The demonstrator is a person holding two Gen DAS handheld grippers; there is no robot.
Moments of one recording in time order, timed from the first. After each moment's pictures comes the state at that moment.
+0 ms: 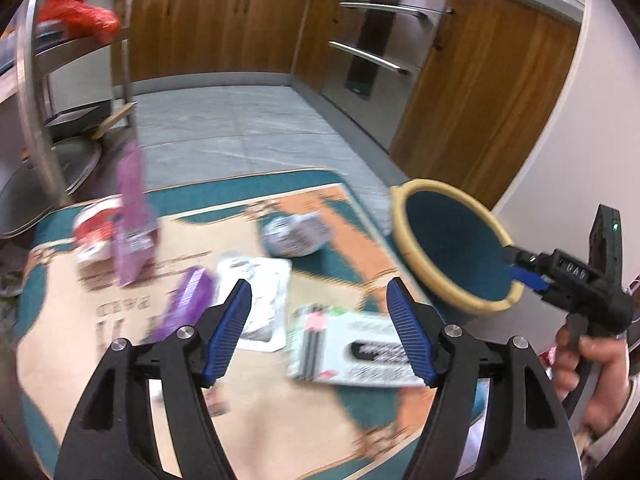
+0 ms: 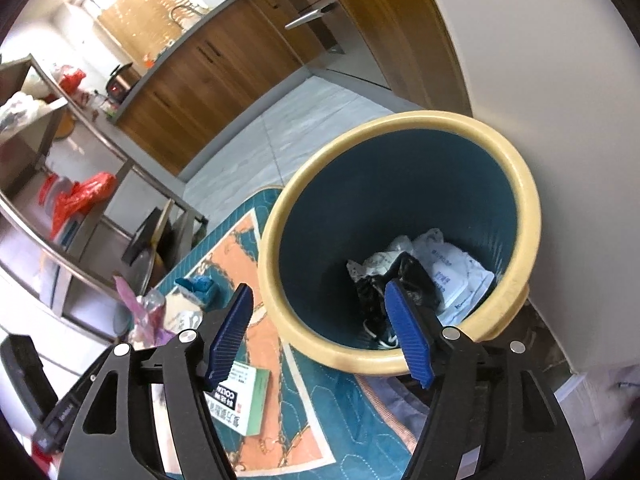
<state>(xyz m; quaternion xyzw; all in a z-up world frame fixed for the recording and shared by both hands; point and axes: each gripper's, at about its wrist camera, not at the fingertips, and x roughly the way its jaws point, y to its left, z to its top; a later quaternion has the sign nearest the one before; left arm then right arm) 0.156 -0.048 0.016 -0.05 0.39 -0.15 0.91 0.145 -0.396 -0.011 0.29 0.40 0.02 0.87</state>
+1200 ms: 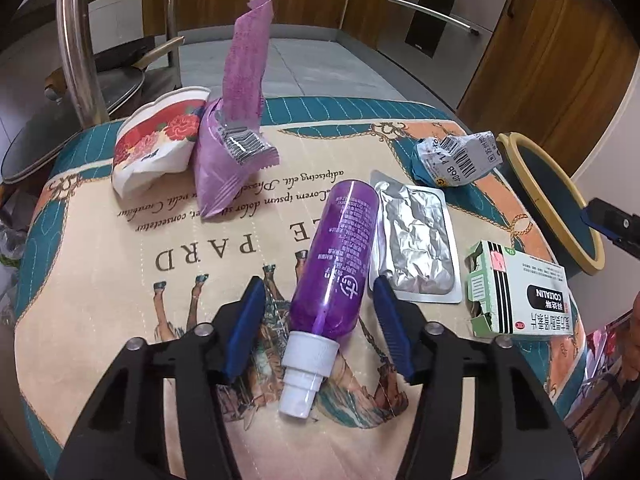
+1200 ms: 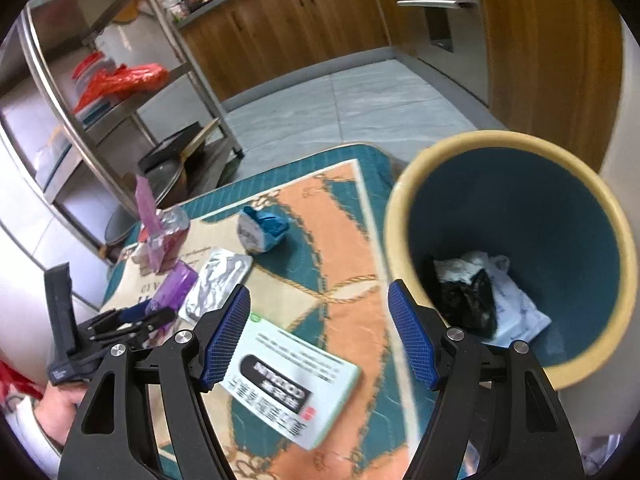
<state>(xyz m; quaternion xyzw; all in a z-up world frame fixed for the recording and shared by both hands) 0.193 0.030 -0.076 -0.04 0.46 -0.10 0.88 0.181 -0.270 -0.010 0.13 0.43 0.12 0.88</state>
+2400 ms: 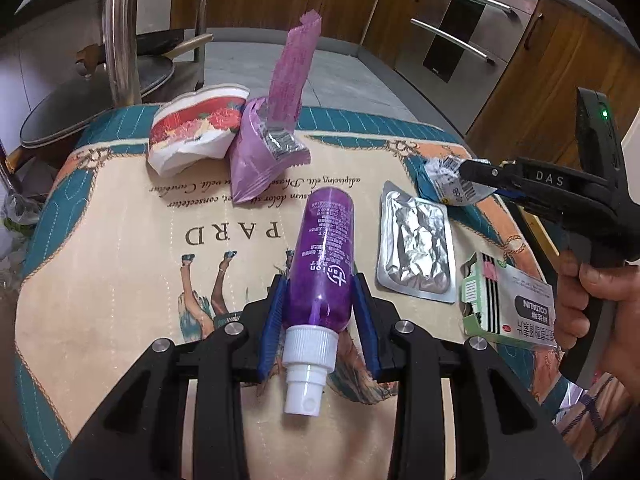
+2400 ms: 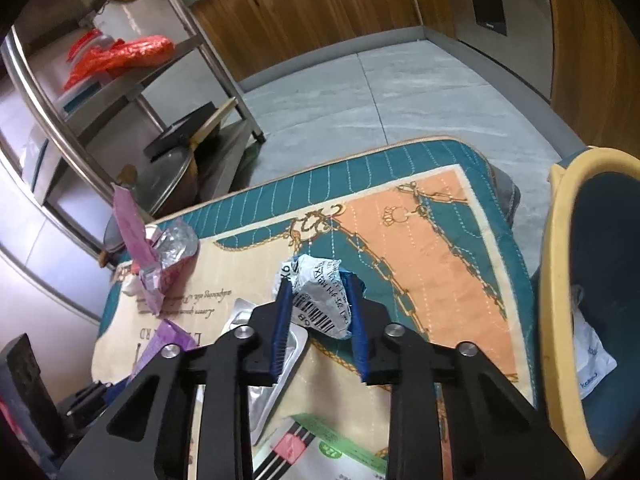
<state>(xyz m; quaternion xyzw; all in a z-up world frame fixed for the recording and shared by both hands) 0.171 0.050 -0.064 -0.09 0.44 -0.08 0.89 0.273 -0.194 -0.045 0.13 0.46 0.15 0.87</state>
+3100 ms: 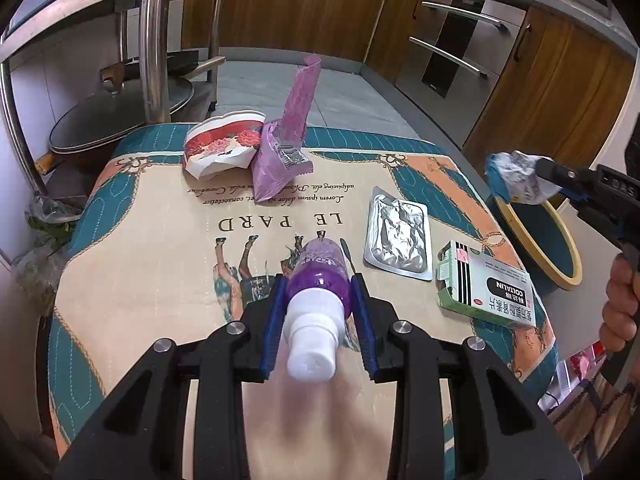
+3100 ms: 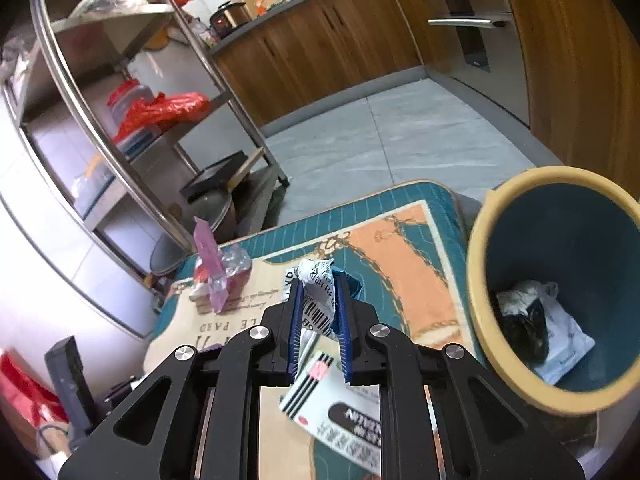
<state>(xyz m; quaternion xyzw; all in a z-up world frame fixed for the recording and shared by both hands) 0.124 0.055 -0.036 -0.08 0.42 -0.06 0.90 0.190 -0.244 0.030 0.17 0.38 0.17 0.89</state>
